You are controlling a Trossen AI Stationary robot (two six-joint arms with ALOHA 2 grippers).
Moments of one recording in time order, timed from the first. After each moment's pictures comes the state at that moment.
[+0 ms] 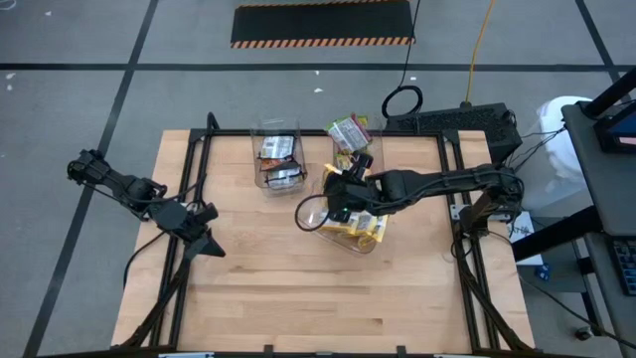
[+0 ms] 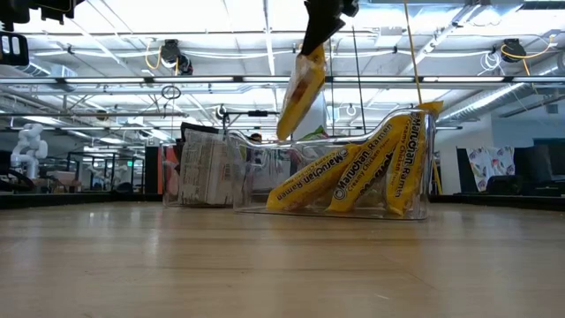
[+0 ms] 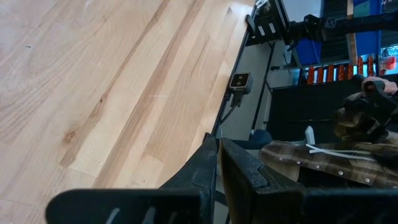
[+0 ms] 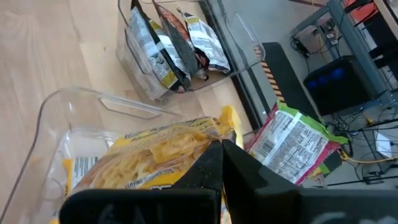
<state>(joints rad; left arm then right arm) -0.50 0.56 0.66 -0.70 0.08 -1.24 0.11 1.71 1.64 -0.94 0.71 0.13</state>
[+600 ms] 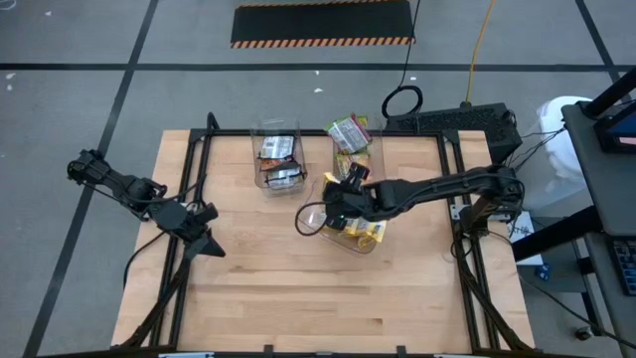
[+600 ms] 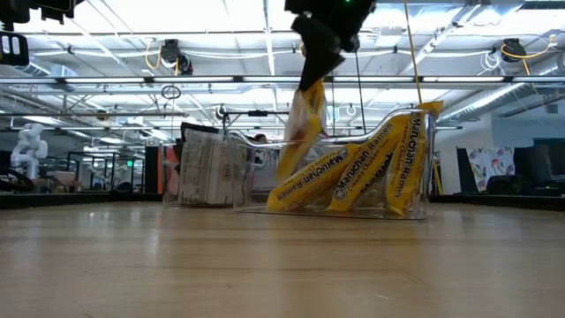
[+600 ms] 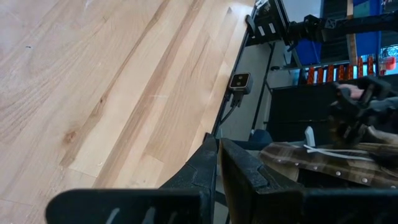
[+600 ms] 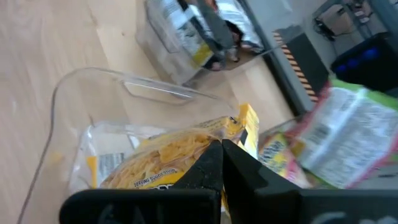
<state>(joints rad) -0.50 0.56 0.66 -0.70 0.08 -1.24 0.10 1.71 1.45 -0.76 0.64 0.22</state>
